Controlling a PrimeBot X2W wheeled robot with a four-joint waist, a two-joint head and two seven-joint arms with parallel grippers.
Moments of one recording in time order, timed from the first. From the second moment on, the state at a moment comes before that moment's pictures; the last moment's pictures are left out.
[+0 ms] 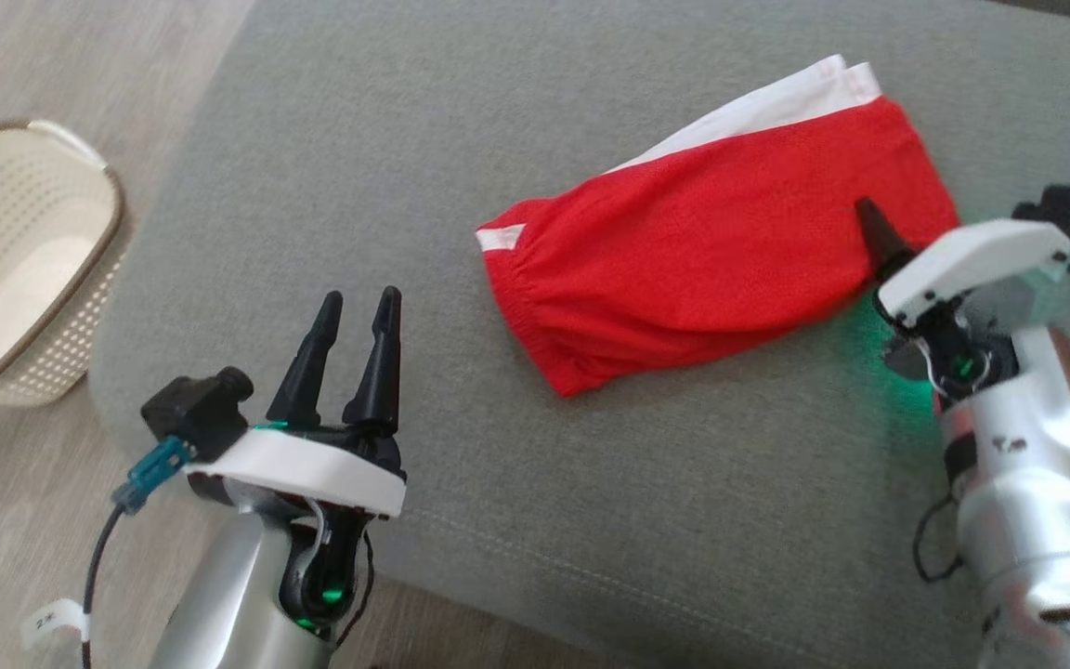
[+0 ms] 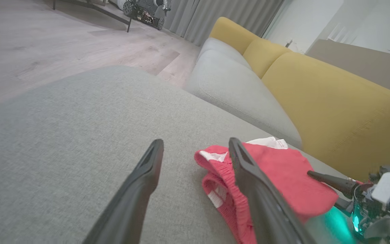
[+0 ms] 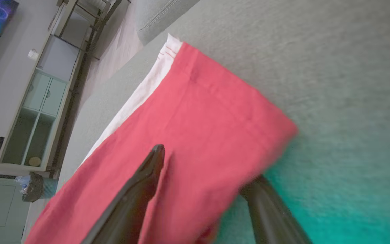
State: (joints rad) left arm -0.22 0.04 -0.29 0.27 -0.56 -0.12 -0.25; right arm -0.72 -0.07 -0.17 0.92 0.56 0.12 0.29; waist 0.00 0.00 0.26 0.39
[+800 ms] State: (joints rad) left arm -0.26 0.04 -0.31 0.27 -0.59 -0.12 -0.25; right arm -0.95 -0.07 -0.21 1.26 0.35 0.12 0.09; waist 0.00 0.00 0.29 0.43
